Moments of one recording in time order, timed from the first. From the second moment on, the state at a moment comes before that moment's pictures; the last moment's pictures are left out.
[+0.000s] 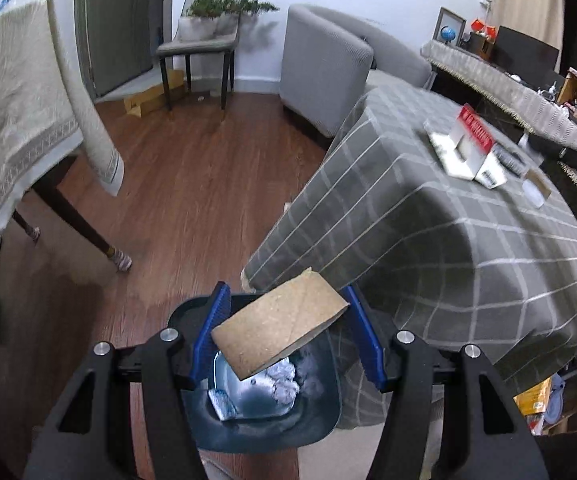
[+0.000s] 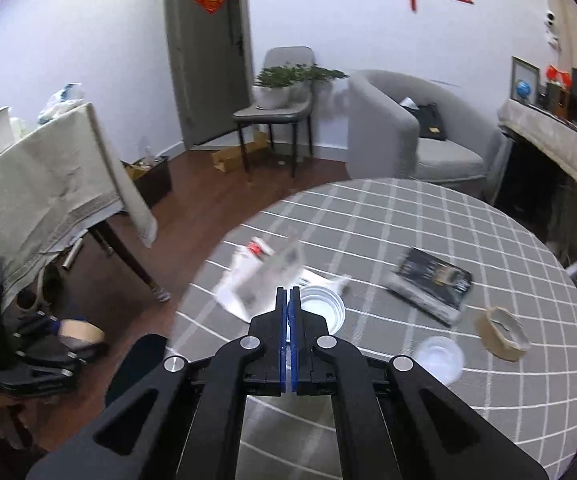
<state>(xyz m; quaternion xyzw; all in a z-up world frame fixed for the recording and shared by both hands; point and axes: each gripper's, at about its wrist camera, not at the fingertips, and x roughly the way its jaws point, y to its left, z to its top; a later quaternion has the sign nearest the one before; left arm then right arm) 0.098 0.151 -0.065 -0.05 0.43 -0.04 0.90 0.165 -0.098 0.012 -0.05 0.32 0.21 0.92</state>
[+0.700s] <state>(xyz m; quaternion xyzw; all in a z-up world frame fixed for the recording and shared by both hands) 0.094 0.191 -0.173 -0.06 0.59 -0.02 0.80 0.143 0.012 0.007 -0.05 0.33 0.34 0.88</state>
